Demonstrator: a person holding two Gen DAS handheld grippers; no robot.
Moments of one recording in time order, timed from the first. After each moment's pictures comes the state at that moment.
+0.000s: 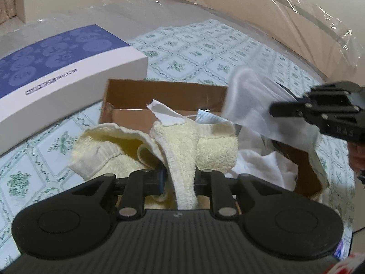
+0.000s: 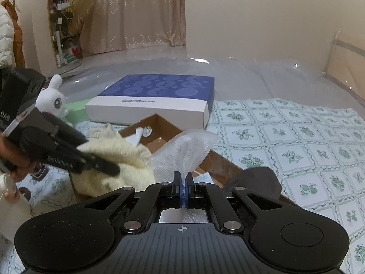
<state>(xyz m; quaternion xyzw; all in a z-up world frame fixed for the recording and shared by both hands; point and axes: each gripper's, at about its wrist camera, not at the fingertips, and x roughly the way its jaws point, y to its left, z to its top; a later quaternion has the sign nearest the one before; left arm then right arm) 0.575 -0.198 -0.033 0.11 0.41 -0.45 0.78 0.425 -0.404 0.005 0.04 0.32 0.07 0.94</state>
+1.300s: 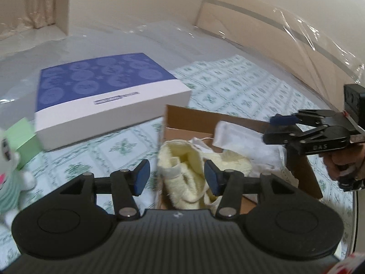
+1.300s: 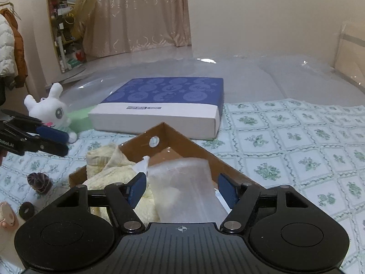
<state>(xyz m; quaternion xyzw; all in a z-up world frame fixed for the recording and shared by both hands) 0.570 -0.108 0.020 0.06 0.37 -0.39 0.84 0.453 -0.399 0.008 0.06 0.32 0.09 0.94</state>
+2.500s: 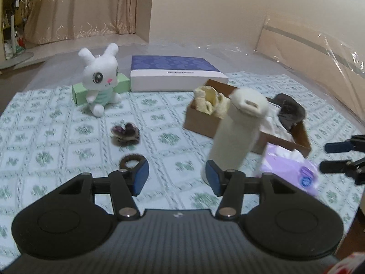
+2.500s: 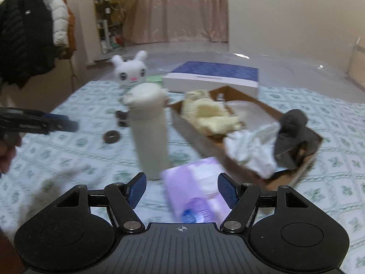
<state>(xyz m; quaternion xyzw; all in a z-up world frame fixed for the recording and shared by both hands) 0.302 0.005 0.031 0.02 0.32 -0.20 0.92 0.214 -0.299 0.031 0.02 0.33 0.16 0.93</state>
